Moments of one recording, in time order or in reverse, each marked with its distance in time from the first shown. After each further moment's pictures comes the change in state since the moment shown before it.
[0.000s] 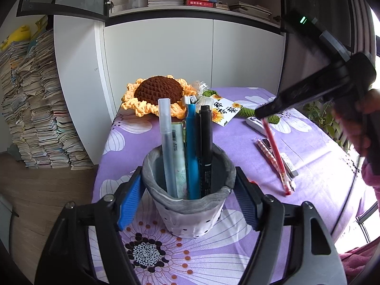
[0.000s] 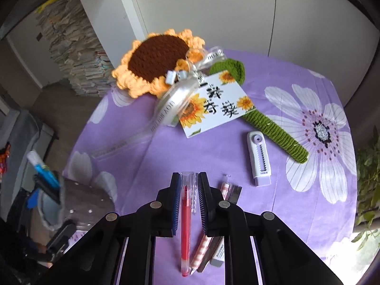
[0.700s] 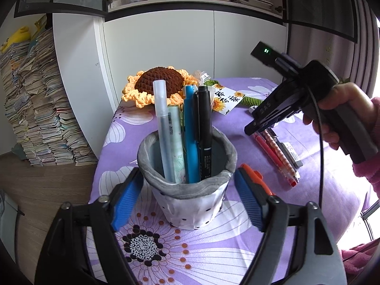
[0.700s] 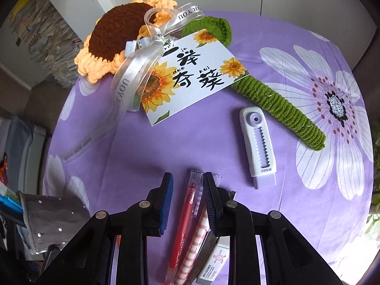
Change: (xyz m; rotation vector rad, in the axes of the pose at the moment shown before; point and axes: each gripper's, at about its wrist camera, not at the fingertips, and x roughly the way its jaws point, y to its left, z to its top) left arm 0.003 -0.006 -0.008 0.014 0.038 0.032; right arm 0.077 -0.038 0.012 0.108 0.214 -0.017
